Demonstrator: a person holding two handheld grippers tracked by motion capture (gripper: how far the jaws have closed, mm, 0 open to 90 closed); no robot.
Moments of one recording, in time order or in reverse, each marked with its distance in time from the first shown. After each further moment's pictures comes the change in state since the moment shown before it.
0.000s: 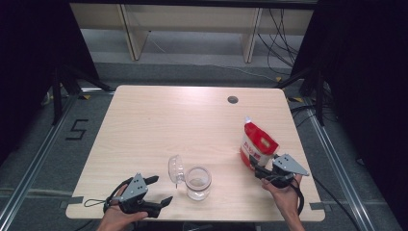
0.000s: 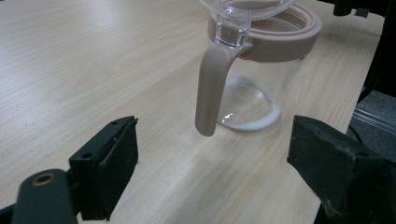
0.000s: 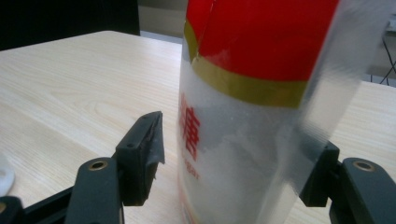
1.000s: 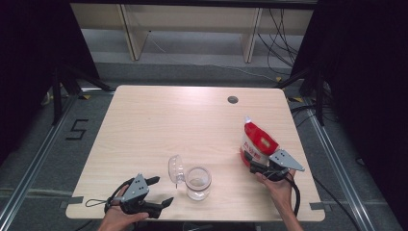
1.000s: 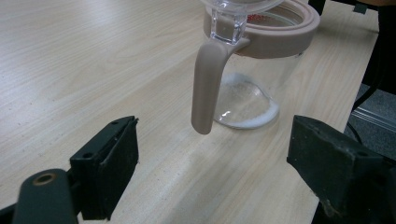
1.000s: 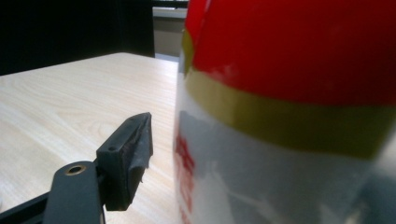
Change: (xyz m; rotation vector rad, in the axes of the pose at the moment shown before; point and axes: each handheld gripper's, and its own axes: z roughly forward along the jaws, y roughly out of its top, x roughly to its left) left arm -0.001 -0.001 0.002 0.007 -0.004 0.001; right arm -0.007 -0.006 0.026 -0.132 0.042 -0.002
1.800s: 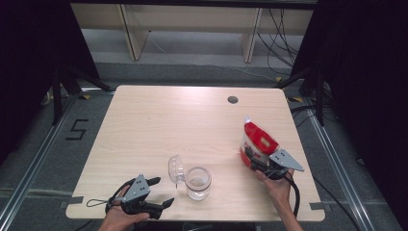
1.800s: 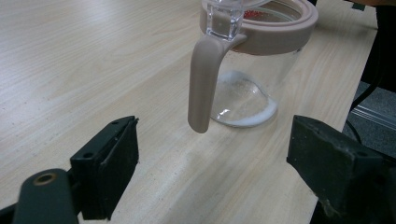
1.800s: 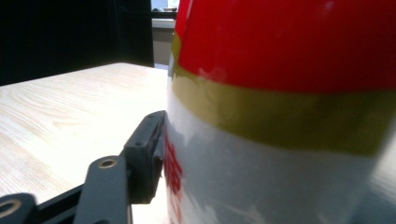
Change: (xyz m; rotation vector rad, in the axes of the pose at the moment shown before) left arm -0.002 -0.001 0.002 0.003 0.000 0.000; right arm -0.003 -0.004 0.004 -0.024 0.000 -0.004
